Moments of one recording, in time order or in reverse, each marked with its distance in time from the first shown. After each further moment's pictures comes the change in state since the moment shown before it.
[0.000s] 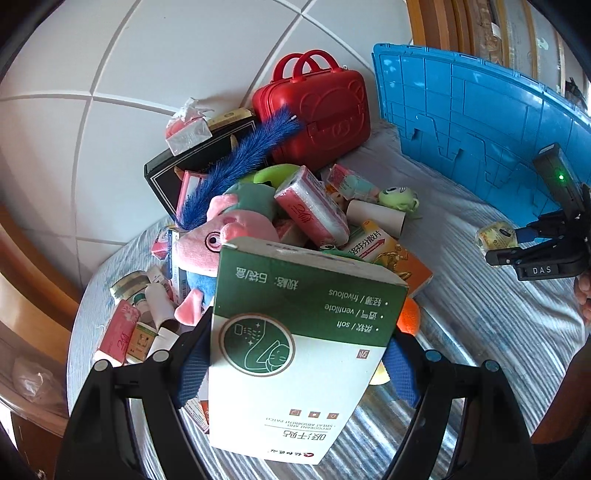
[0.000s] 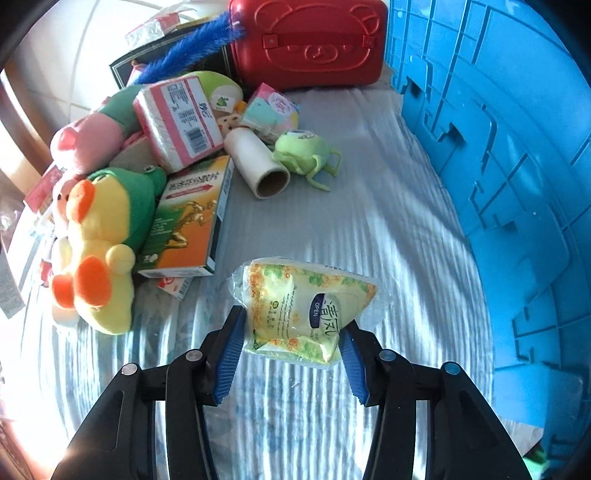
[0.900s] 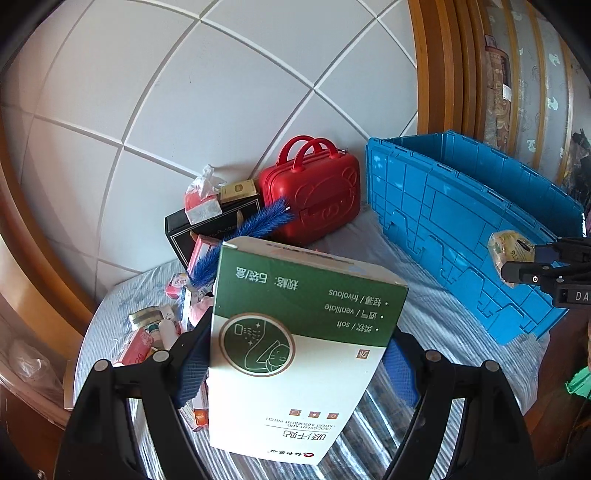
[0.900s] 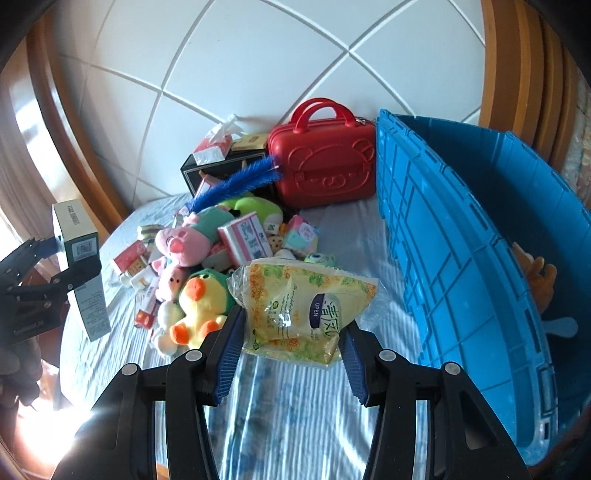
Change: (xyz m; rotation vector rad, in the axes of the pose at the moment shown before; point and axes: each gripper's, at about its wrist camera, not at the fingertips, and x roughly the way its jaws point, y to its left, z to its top) left arm -0.129 -0.045 0.088 -0.108 -0.135 0.006; right arm -0.230 -0.027 0.021 -0.018 -0.267 0.123
